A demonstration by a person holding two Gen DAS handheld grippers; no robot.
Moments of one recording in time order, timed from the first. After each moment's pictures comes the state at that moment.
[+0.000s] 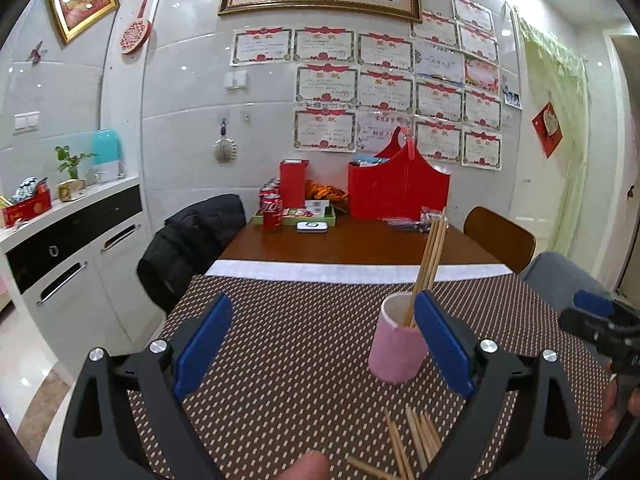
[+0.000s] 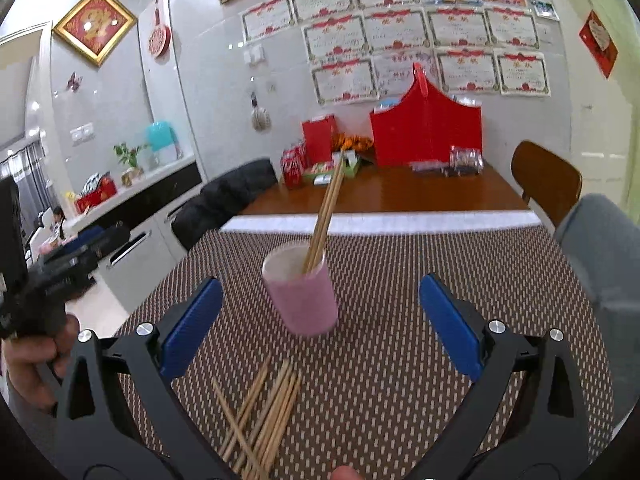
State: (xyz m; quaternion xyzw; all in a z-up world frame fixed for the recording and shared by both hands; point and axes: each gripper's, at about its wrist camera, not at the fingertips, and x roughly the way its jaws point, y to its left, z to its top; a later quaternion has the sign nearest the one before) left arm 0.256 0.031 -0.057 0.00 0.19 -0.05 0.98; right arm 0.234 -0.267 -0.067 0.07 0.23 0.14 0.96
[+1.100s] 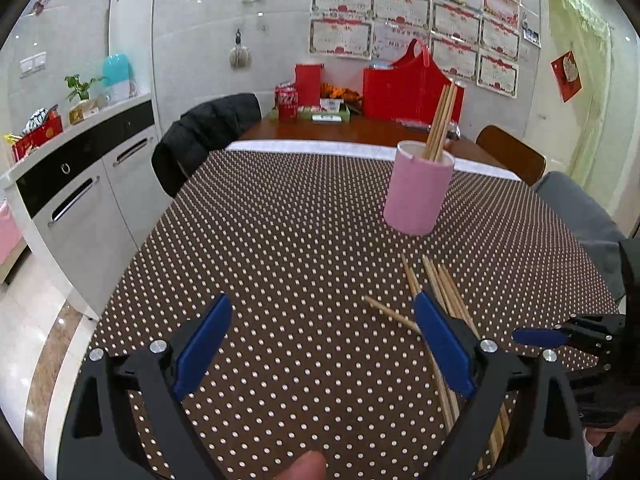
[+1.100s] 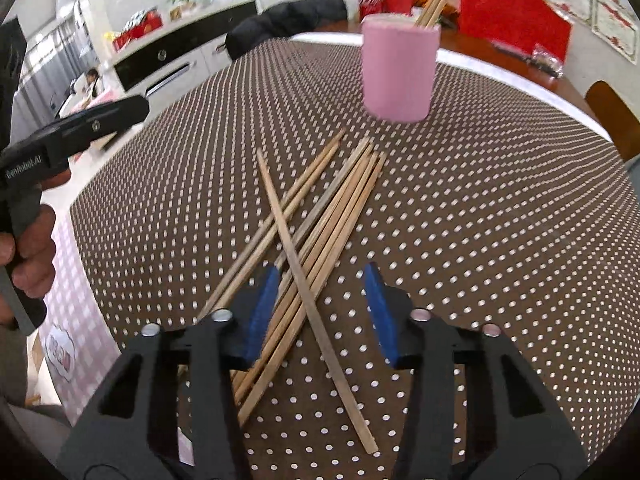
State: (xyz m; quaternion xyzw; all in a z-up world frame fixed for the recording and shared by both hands) left arm 0.196 0.049 -0.158 0.00 0.34 -0.03 0.94; right arm 0.190 -0.191 -0.201 -0.06 0.45 0.25 0.86
